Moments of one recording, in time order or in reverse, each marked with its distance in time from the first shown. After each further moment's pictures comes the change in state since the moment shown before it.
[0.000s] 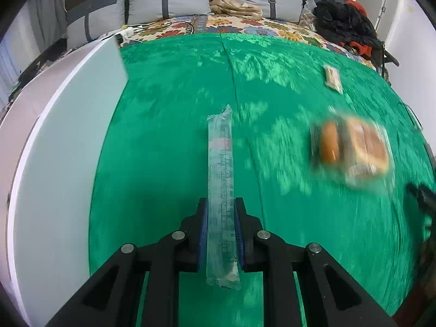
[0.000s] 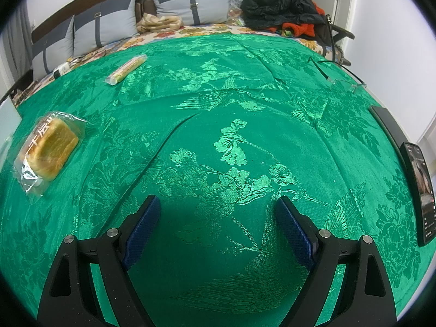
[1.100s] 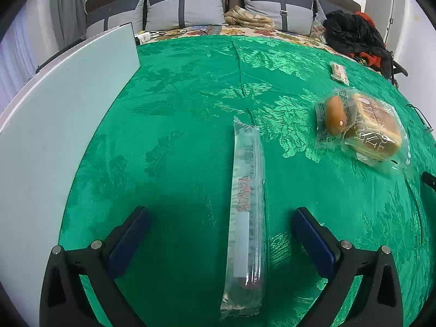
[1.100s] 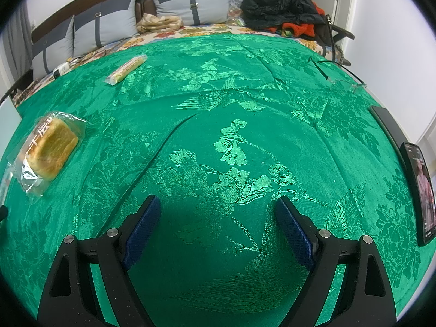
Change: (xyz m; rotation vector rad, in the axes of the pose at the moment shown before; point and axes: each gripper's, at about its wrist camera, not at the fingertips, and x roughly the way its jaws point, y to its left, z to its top) left arm 0.026 -0.018 -0.039 -0.058 -0.102 0.062; right arm 0.000 0.000 0.000 0.000 0.000 -0.001
